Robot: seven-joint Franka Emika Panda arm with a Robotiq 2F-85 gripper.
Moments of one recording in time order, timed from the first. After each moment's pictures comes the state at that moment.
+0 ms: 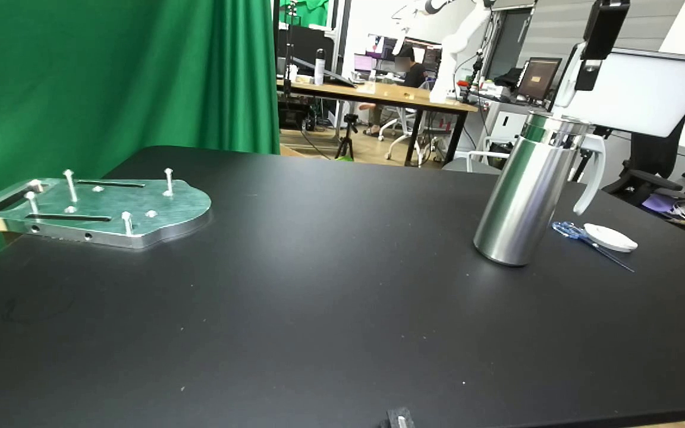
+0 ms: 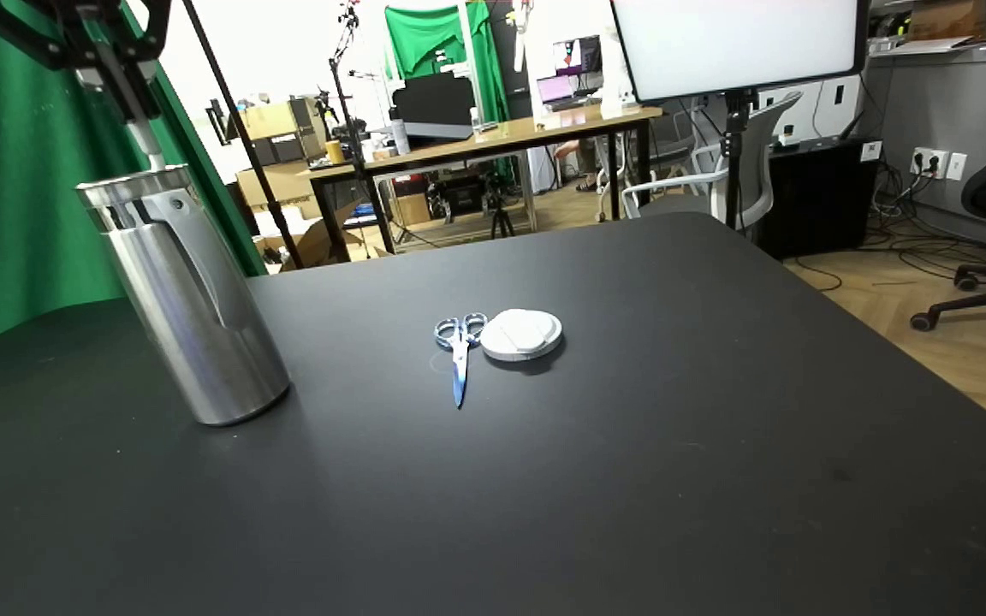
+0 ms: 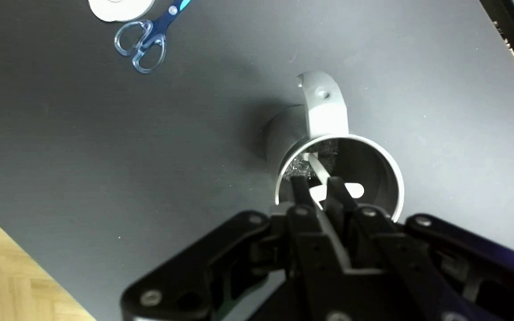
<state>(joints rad) 0.01 -0.16 -0.08 -2.29 -0.14 2.11 -0.91</state>
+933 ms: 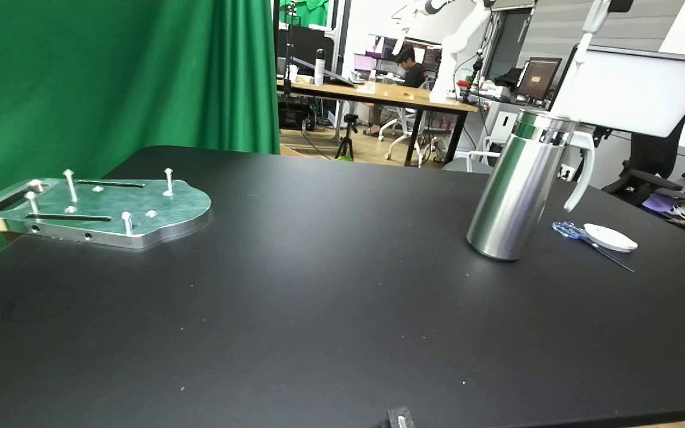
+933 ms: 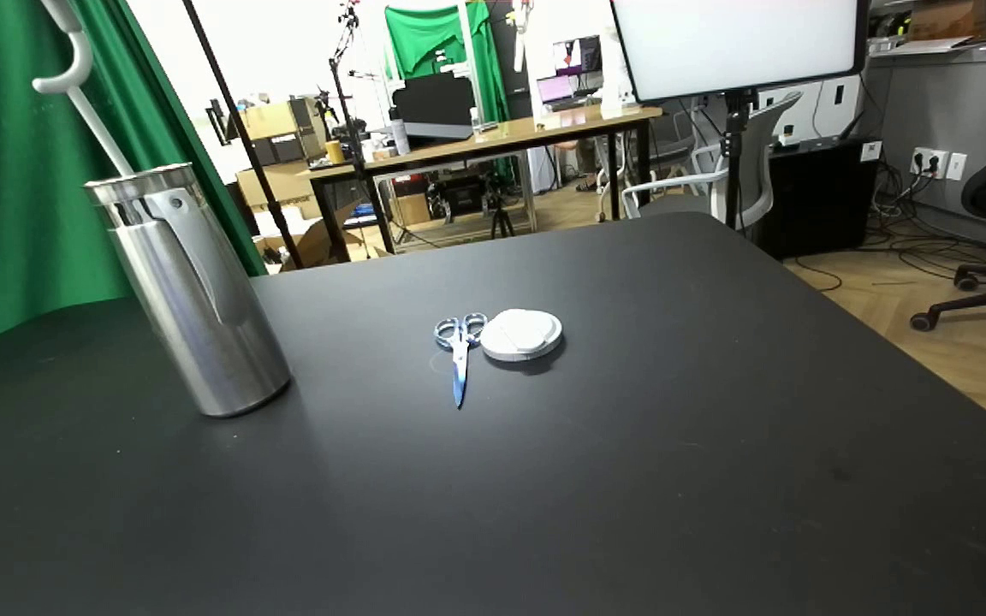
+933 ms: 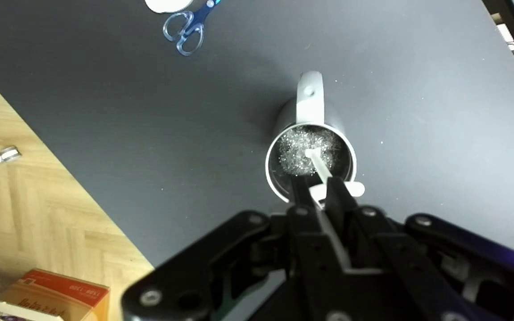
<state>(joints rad) 0.01 -0.37 -0.06 -2.29 -0.16 2.03 -0.91</state>
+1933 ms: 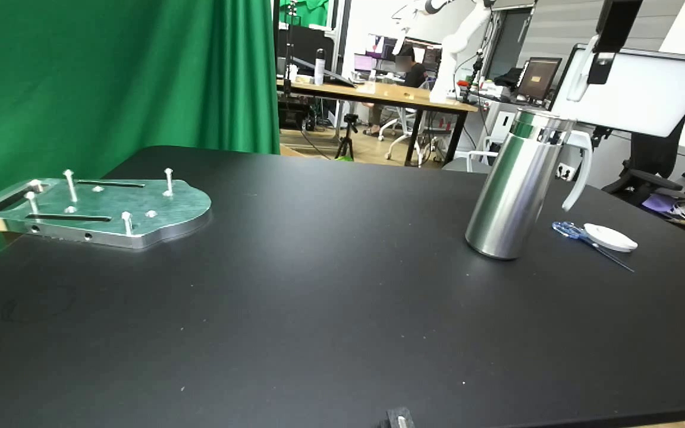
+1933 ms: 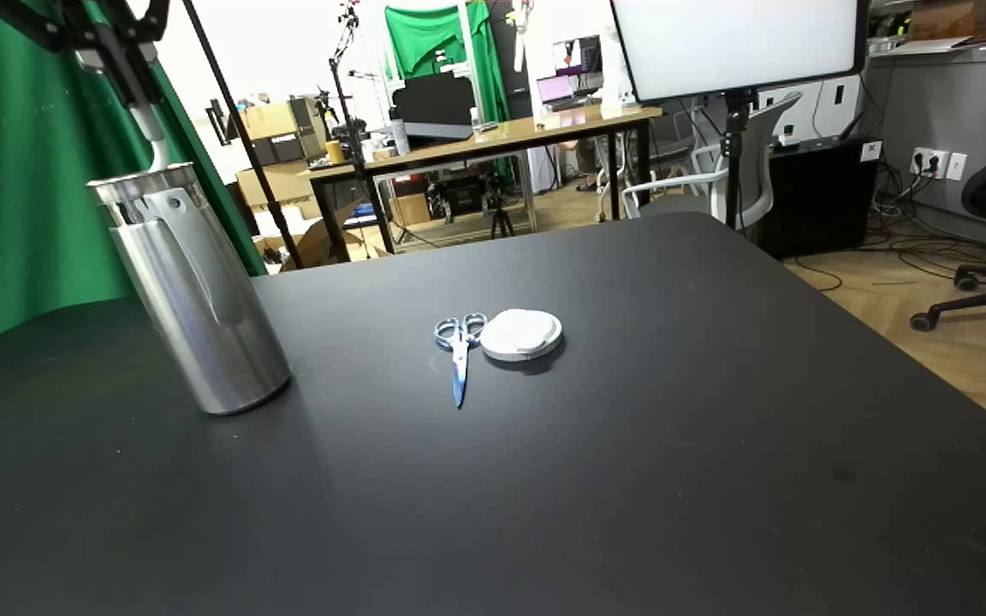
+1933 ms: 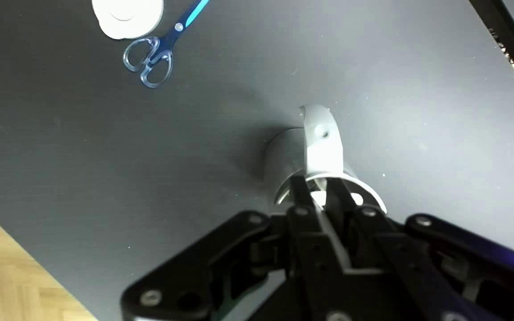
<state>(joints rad) -0.01 -0.17 -0.08 -2.29 -0.16 2.08 -0.91</state>
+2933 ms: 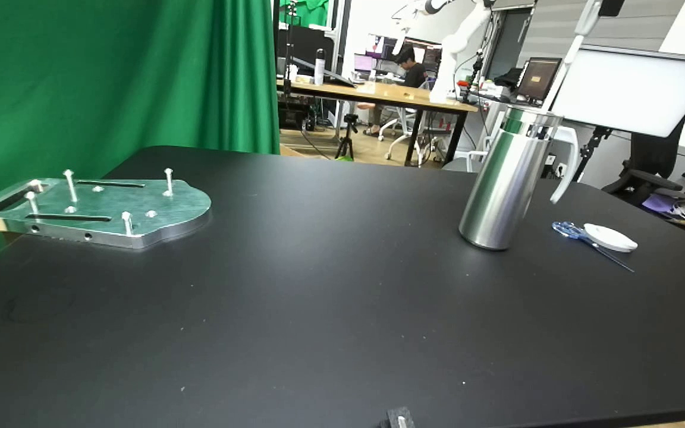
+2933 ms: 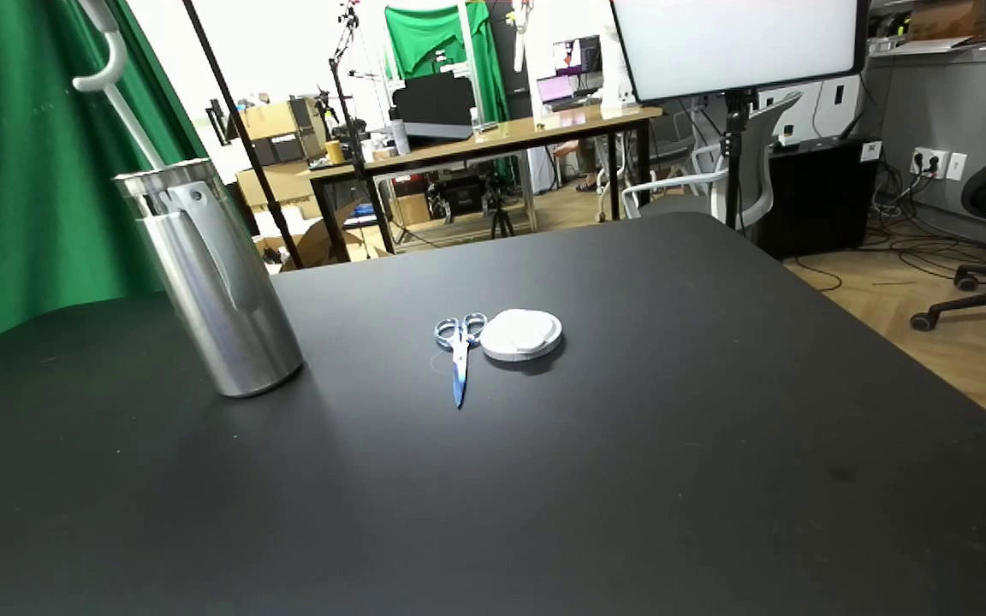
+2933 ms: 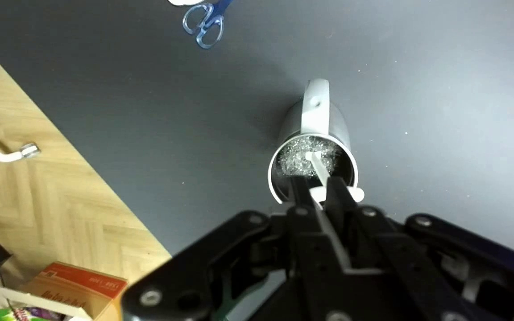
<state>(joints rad) 0.00 -0.32 -0.07 -2.26 -0.16 2.07 -0.91</state>
